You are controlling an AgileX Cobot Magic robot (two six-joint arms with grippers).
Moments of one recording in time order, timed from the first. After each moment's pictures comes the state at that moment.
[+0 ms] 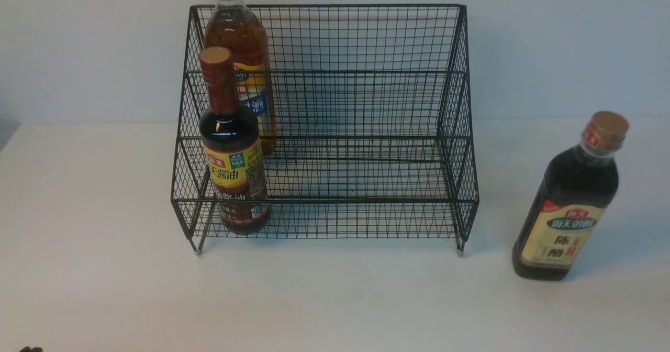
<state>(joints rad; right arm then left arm) 0.01 -0.01 0.03 0.30 -0.12 0.15 -0.03 -0.01 0.03 -0.05 0.37 0.10</state>
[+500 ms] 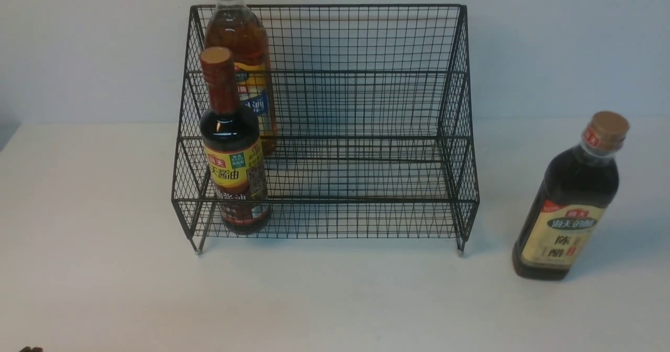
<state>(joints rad) 0.01 0.17 -0.24 0.08 -0.12 0.22 -0.03 -0.01 0.03 -0.05 0.37 0.10</state>
